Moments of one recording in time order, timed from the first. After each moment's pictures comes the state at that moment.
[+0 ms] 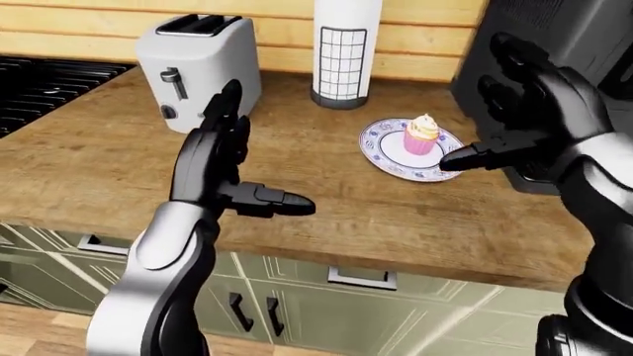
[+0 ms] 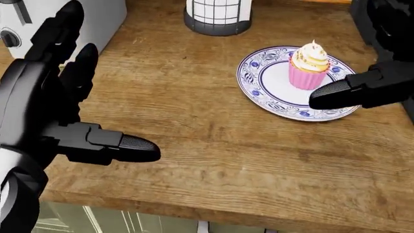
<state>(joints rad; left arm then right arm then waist) -0.50 0.13 0.11 -0.79 -0.17 1.15 0.00 -0.67 -0.56 -0.27 -0.57 0.30 1.18 0.13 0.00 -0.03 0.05</state>
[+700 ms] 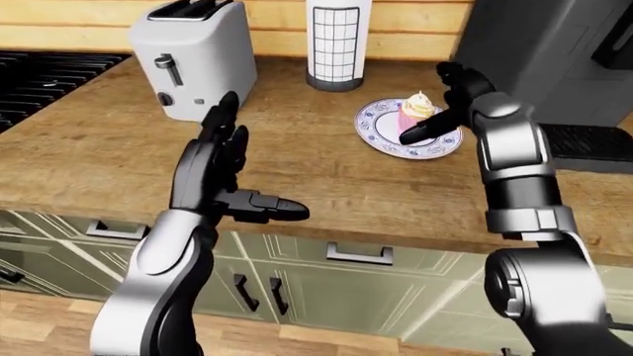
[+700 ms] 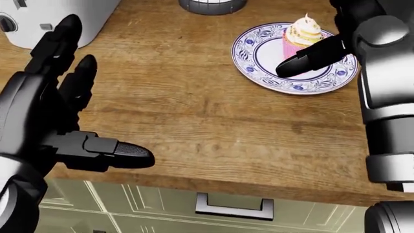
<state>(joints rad) -0.43 0.14 0.13 -0.76 -0.22 1.07 0.00 -1.09 -0.38 -0.10 0.55 -0.38 0.70 0.34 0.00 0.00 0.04</state>
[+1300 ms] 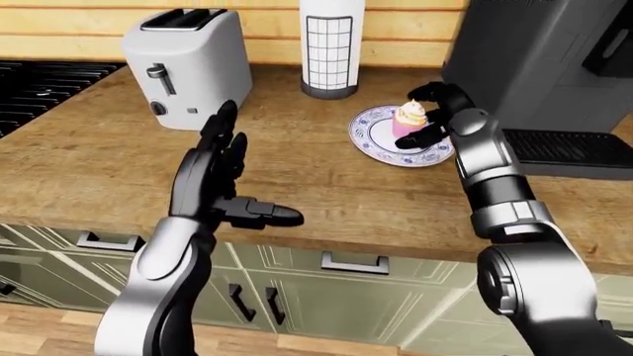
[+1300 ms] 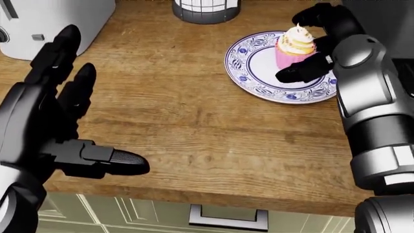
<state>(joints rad) -0.37 0.14 0.14 -0.72 -0.22 0.98 -0.03 -1.13 -0.35 -0.07 0.87 -0.50 0.42 0.18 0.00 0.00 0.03</state>
